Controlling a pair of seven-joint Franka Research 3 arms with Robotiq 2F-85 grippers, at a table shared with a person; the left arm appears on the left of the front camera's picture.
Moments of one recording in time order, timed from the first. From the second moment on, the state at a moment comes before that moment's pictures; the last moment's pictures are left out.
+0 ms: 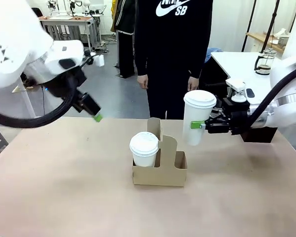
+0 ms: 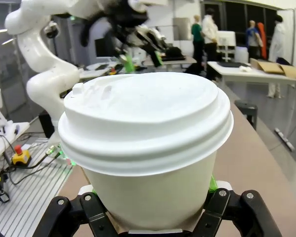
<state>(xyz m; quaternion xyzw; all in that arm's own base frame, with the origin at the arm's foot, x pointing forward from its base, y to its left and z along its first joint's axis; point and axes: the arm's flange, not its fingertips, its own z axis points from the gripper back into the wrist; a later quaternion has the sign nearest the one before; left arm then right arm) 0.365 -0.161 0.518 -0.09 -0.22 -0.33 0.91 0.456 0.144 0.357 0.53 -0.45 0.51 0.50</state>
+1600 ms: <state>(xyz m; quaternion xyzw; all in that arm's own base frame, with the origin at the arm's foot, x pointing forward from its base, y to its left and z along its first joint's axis) 0.378 -0.079 0.449 -0.15 -0.24 -0.52 0.80 0.438 0.199 0.281 0.61 -0.37 0.53 0.46</state>
